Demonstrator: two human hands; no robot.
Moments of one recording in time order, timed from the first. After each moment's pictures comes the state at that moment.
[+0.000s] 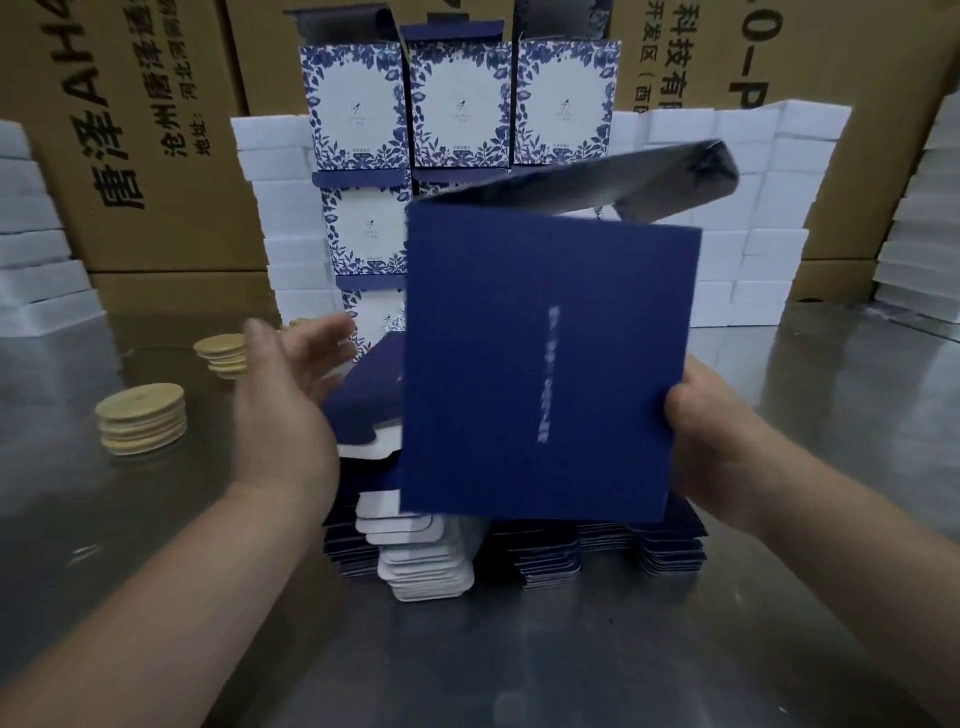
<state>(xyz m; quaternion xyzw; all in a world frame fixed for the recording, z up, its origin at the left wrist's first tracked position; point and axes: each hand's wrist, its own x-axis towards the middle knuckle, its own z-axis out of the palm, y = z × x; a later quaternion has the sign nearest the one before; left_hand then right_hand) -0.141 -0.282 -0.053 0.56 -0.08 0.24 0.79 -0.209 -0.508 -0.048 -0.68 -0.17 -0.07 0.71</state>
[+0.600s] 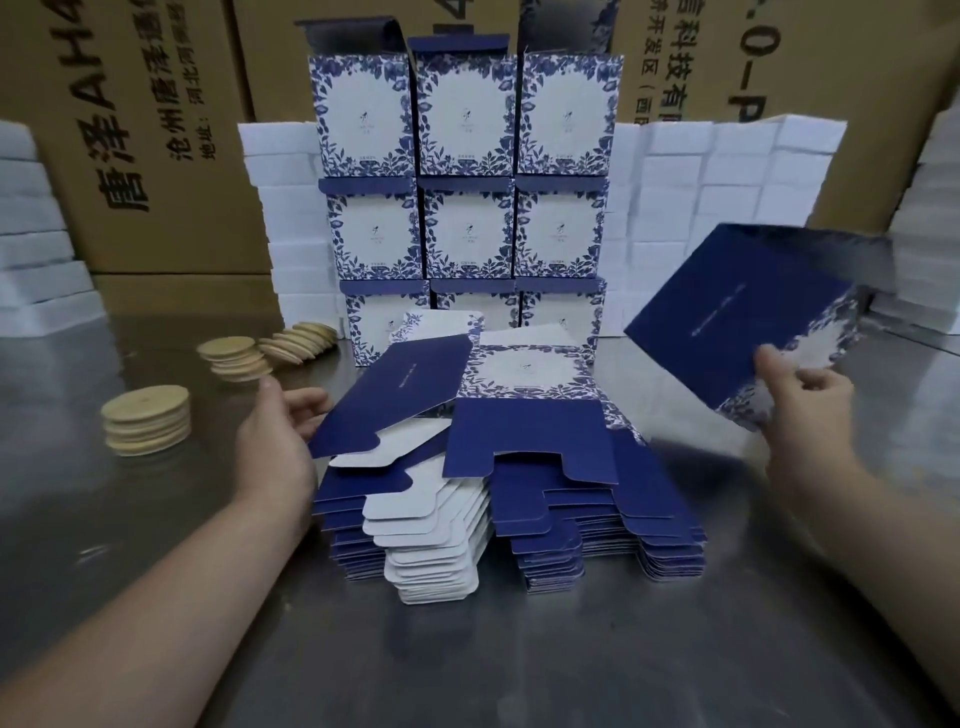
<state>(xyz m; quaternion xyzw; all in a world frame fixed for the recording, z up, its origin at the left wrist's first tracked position) -0.081 -0.252 -0.100 0.59 0.07 0.19 0.78 -0.151 -0.624 -0.094 -0.62 0.19 -0.40 0.65</state>
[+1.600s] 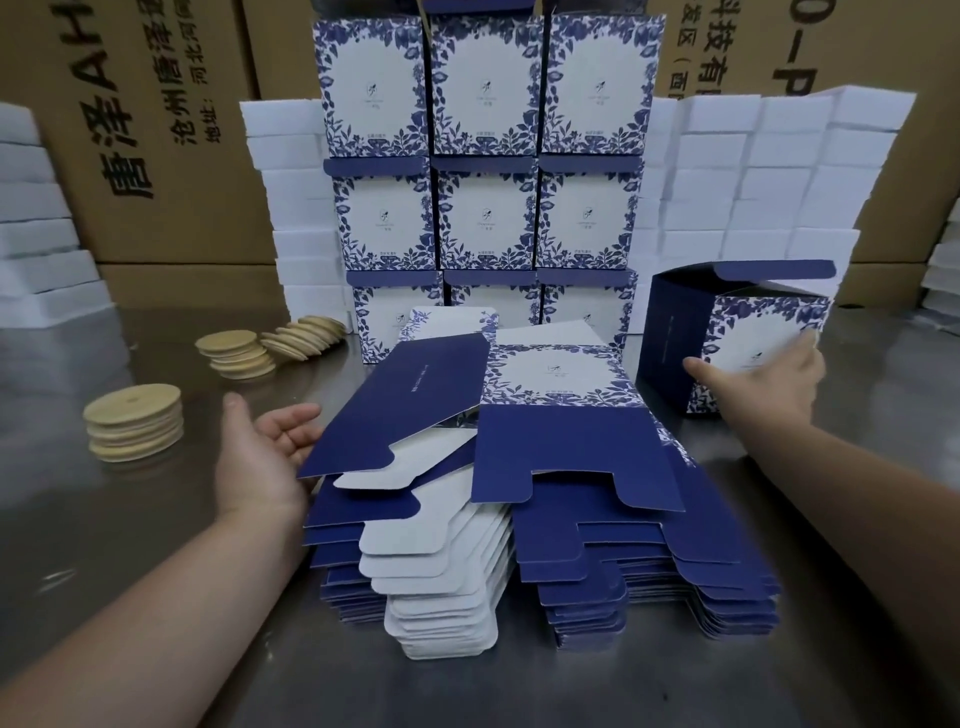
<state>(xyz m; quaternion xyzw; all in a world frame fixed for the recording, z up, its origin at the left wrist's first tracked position) -0.079 -0.251 -0.097 0.53 0.11 0.13 0.83 -0.042 -0.652 -0.118 -0.79 0.30 -0.38 0.38</state>
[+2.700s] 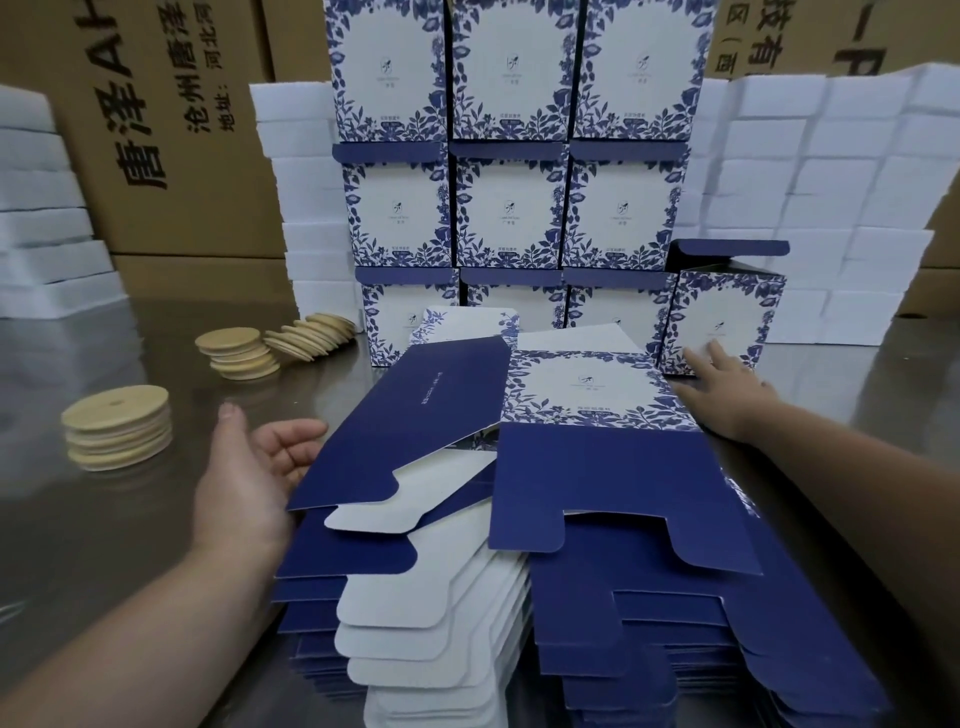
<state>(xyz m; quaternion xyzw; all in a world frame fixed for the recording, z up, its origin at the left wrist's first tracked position) -0.067 -0.250 -0.104 0.55 0.10 0.12 0.82 0.032 -0.657 -0.120 -0.98 0.14 -0.11 0.08</state>
